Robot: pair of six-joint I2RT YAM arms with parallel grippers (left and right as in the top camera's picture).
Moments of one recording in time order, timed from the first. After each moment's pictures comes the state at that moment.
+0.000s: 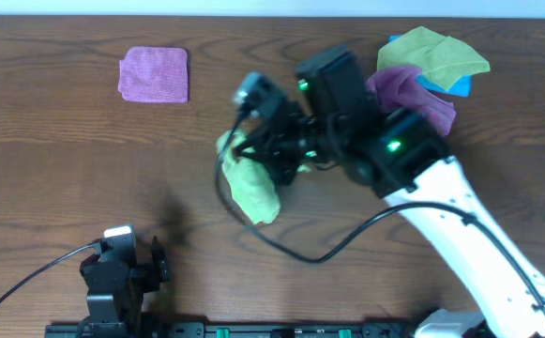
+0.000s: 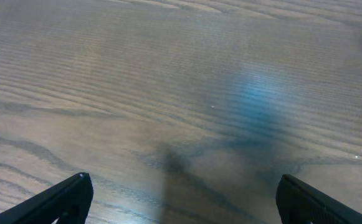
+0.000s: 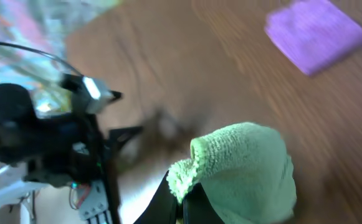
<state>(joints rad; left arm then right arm) -0.01 0.01 0.27 -0.94 -0.17 -0.08 0.69 1.55 1.71 -0.92 -0.55 -0.08</state>
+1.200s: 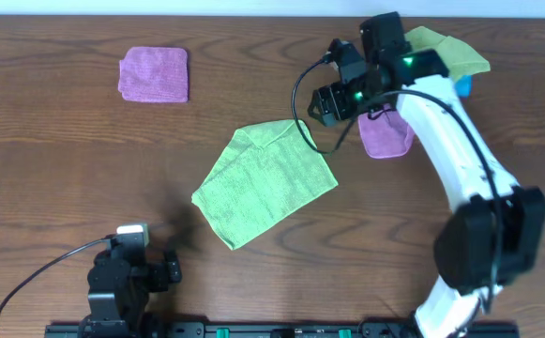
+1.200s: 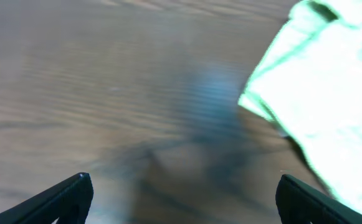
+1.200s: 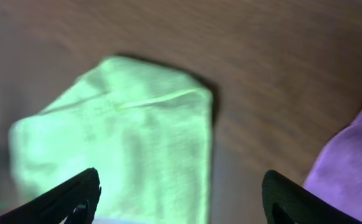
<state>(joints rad) -0.01 0.01 0.24 -0.88 0.03 -0.08 0.24 1.89 1.70 -1.00 -0.40 -0.10</state>
